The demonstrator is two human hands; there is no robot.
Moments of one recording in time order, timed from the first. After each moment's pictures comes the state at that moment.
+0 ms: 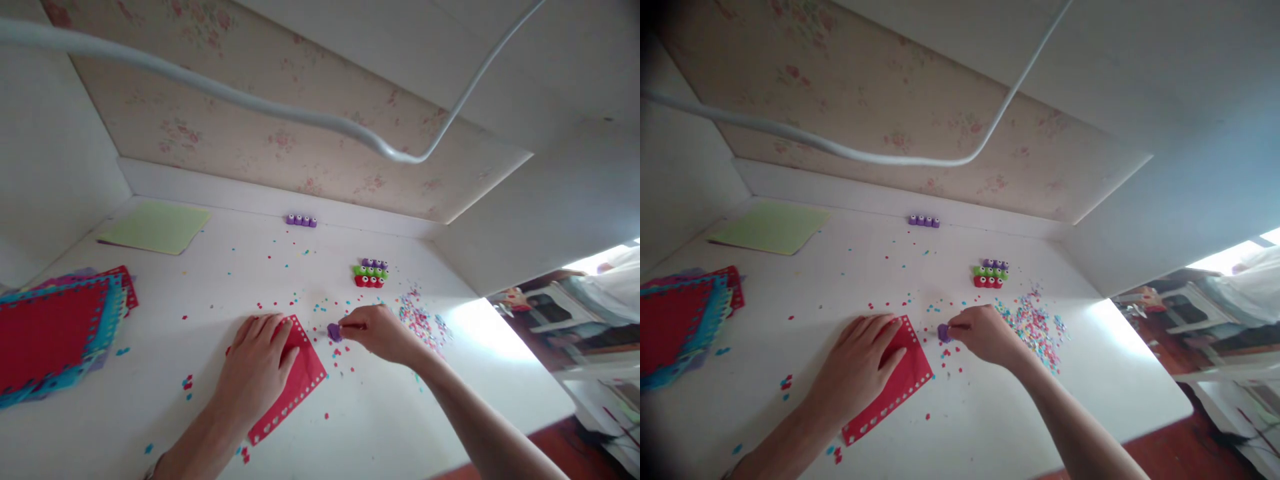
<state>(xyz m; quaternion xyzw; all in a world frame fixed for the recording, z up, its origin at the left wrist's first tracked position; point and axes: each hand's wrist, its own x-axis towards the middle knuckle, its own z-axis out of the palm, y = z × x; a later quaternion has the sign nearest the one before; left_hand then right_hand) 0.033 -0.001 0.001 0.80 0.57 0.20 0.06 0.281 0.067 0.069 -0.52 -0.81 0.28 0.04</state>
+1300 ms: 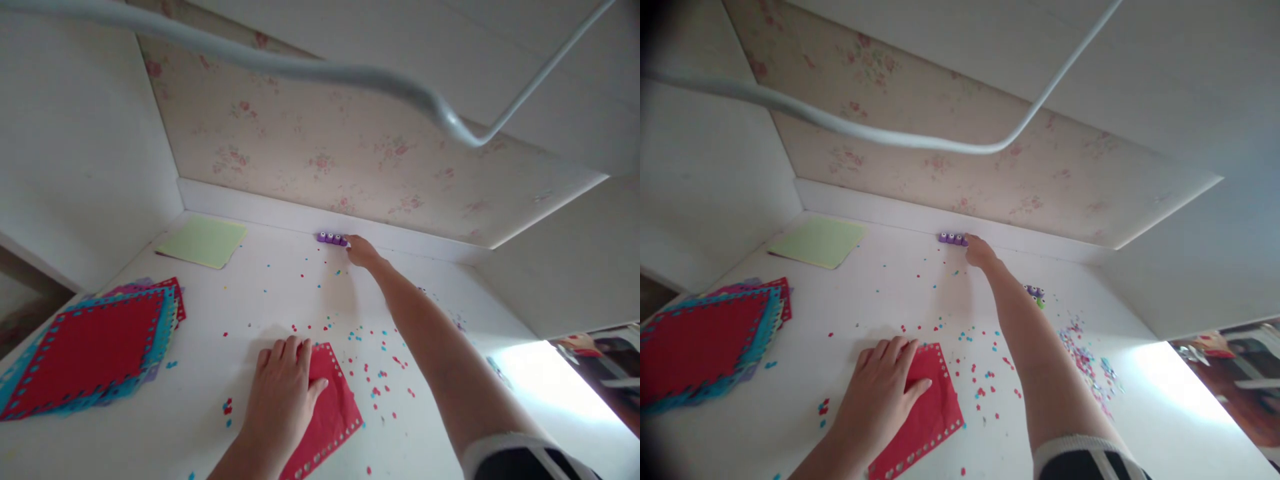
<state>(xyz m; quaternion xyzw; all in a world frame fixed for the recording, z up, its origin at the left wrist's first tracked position) 0.021 0.000 0.007 0.73 0.65 0.19 0.08 0.193 0.323 0.023 -0.57 -0.82 0.04 0.01</state>
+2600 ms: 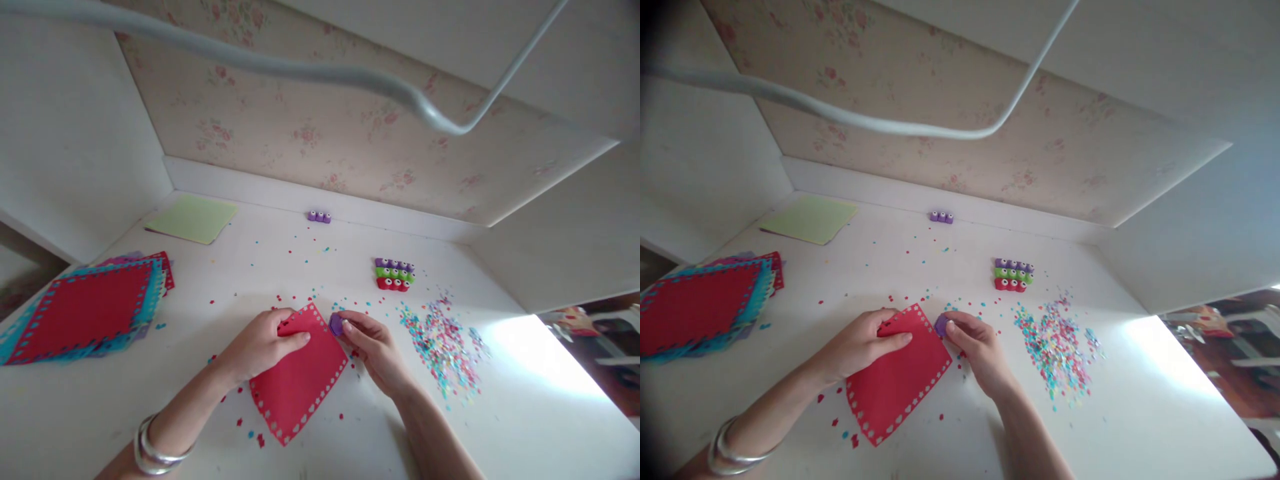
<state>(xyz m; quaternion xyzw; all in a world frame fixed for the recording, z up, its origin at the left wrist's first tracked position) 0.007 0.013 0.035 0.51 0.49 0.30 0.64 0.242 0.037 0.008 -0.47 -0.40 0.69 0.37</state>
